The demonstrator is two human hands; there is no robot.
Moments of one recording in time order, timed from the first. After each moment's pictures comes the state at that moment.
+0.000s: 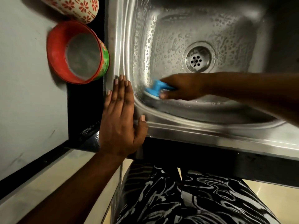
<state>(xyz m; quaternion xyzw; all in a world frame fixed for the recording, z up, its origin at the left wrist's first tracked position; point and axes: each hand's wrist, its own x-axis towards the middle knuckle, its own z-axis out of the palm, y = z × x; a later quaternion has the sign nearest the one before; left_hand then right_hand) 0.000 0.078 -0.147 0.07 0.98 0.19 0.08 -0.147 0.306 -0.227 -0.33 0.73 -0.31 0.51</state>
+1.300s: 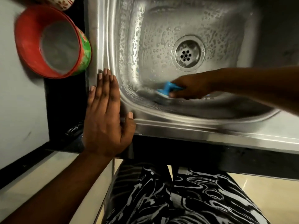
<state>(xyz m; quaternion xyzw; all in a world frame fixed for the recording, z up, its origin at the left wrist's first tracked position) 0.001 0.077 -0.152 0.08 0.98 0.19 0.07 -0.134 0.359 -0.243 -0.20 0.70 -0.24 0.64</state>
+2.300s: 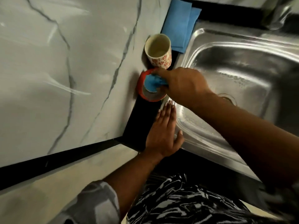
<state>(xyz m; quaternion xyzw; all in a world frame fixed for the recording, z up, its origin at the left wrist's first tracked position) 0.004 0.076 -0.140 0.05 0.98 0.20 0.08 -0.171 0.167 -0.046 -0.34 0.92 -0.17 0.13</state>
